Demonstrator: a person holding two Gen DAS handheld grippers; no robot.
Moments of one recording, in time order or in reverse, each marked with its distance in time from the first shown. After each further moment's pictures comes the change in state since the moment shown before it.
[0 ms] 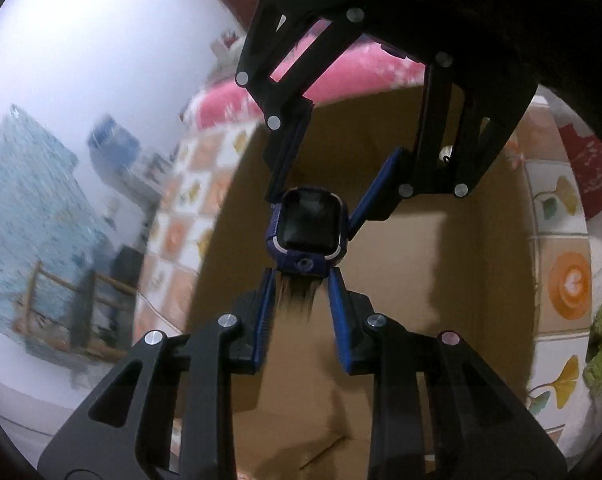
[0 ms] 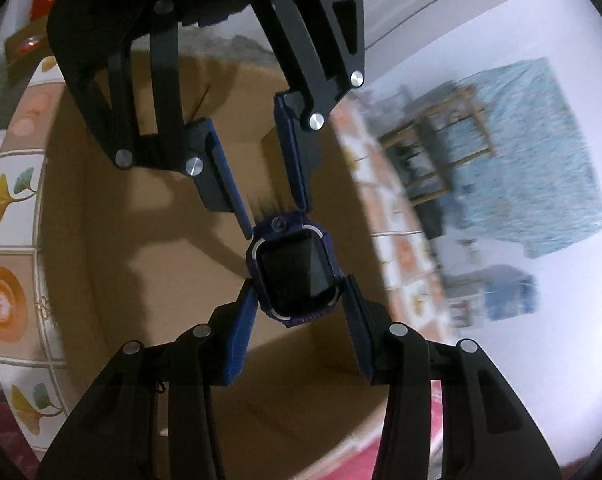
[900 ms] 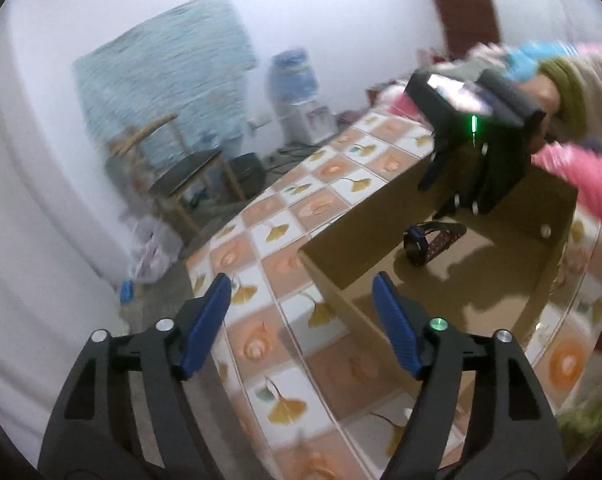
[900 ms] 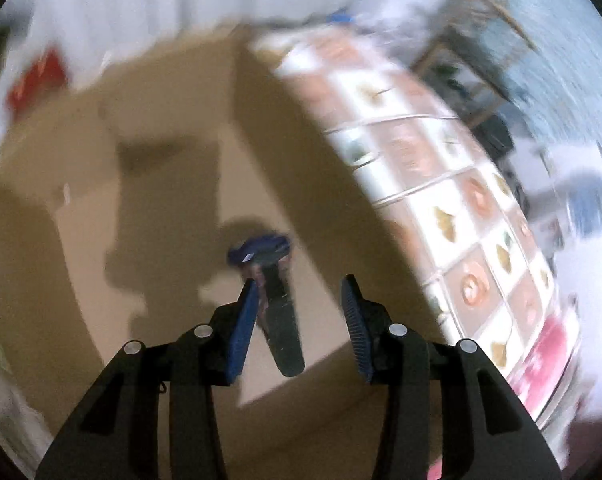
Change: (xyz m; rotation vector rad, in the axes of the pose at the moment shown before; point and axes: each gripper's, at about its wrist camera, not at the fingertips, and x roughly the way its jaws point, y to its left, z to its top) left arm -0.129 0.028 -0.098 -0.695 -0.011 0.409; right arm 0.045 -0.081 -0.005 0.442 0.088 0.260
